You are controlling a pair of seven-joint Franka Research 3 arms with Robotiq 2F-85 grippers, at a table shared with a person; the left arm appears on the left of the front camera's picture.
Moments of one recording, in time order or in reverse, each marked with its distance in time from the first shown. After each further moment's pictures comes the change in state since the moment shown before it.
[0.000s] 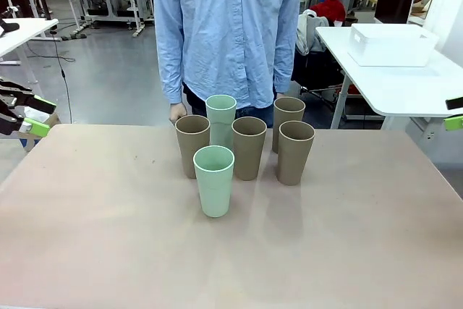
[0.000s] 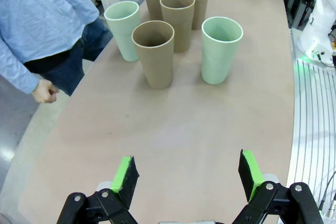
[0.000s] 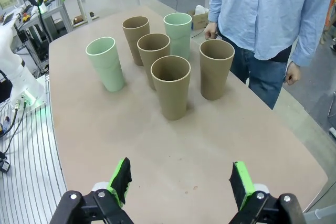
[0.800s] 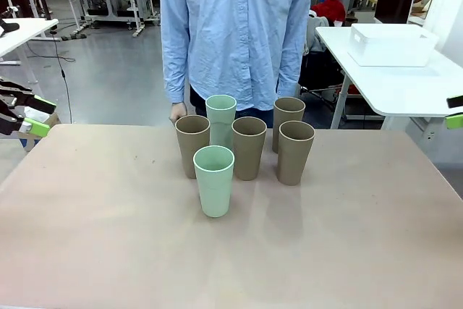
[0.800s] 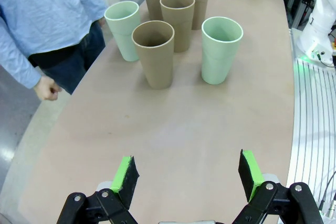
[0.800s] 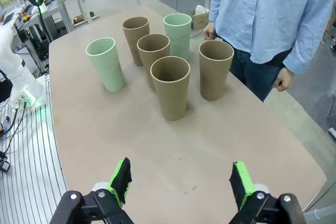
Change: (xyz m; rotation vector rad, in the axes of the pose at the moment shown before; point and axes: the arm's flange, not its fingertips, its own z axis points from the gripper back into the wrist) left arm 0.000 0.000 0.000 0.000 0.000 0.000; right arm 0.002 -0.001 0.002 0.000 0.001 0.002
